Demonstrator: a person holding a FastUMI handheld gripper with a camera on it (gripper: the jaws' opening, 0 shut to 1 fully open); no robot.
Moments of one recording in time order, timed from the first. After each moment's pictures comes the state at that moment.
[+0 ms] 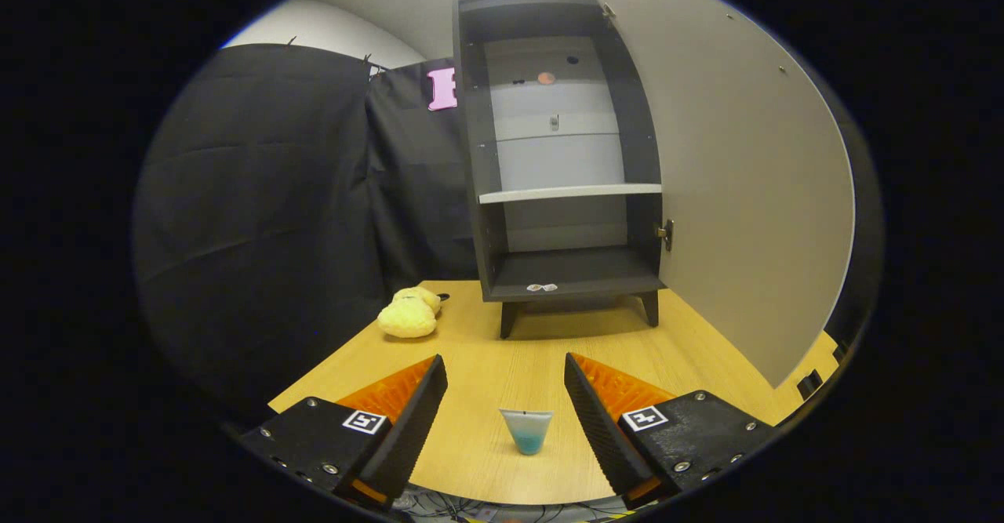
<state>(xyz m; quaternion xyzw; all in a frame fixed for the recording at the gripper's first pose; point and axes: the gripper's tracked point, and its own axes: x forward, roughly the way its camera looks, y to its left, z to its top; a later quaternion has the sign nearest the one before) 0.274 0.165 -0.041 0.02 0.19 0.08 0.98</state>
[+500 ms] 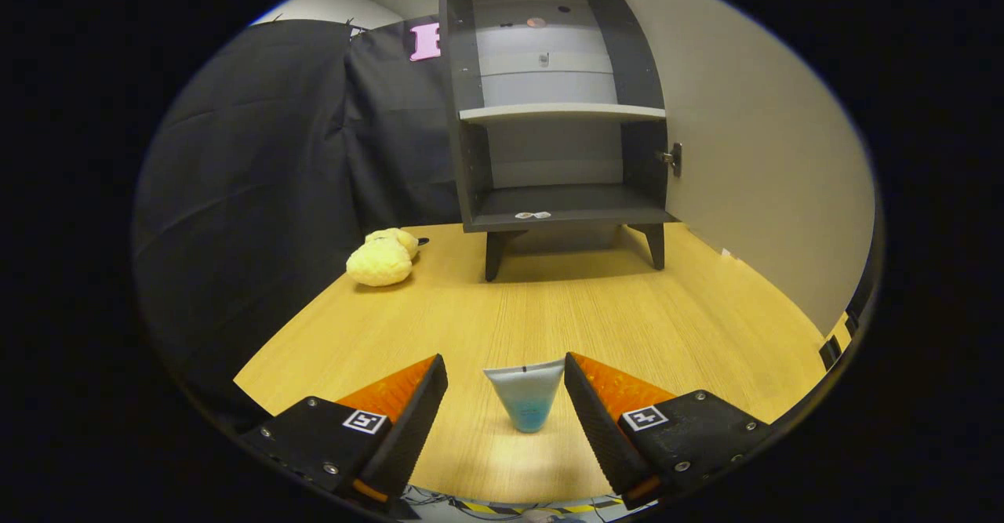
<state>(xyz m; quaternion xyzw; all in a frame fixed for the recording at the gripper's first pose) 0.256 0.158 -0.083 0.02 0.28 0.05 0.96</state>
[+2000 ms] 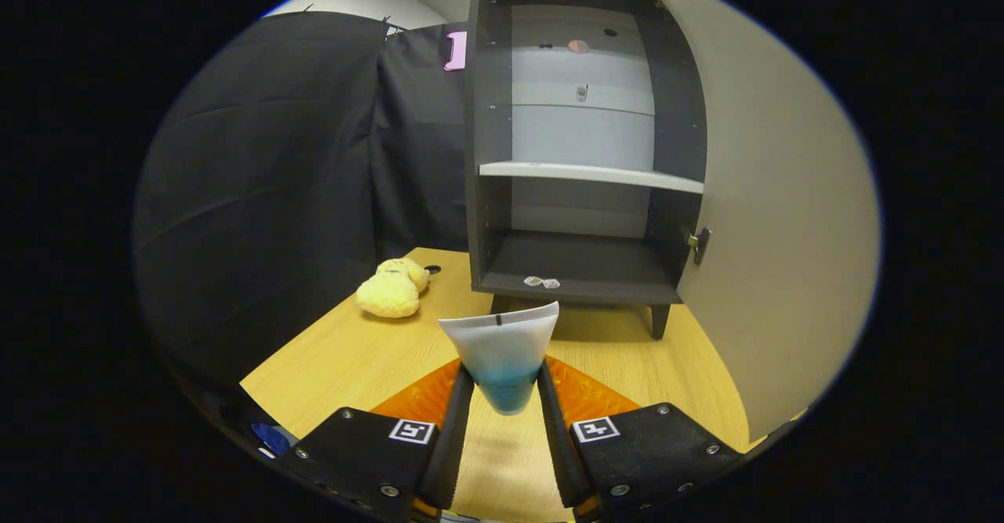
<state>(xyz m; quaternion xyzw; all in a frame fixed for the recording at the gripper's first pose) 0.306 0.149 0.056 -0.04 0.24 0.11 0.96</state>
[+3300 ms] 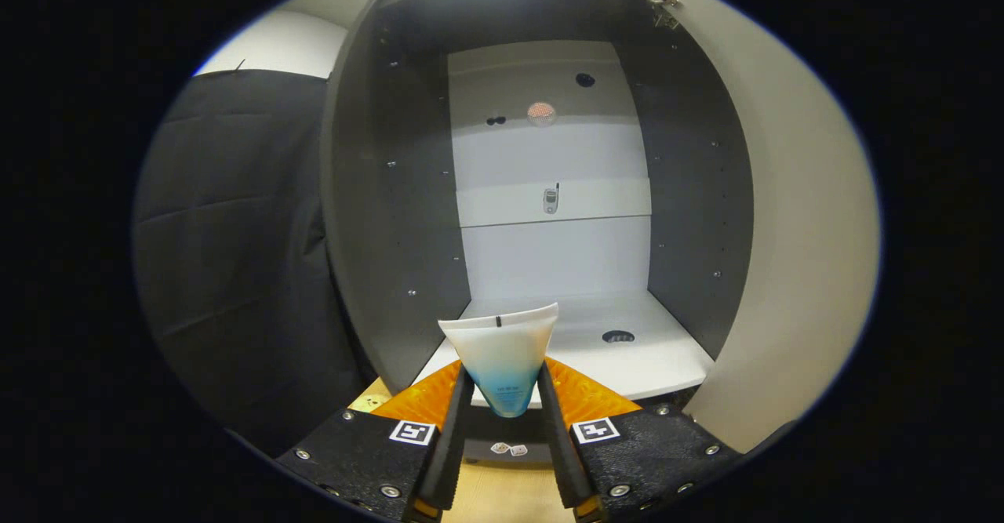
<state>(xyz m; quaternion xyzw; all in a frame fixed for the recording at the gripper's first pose) 0.540 0.117 0.230 0.03 0.16 0.08 0.98</state>
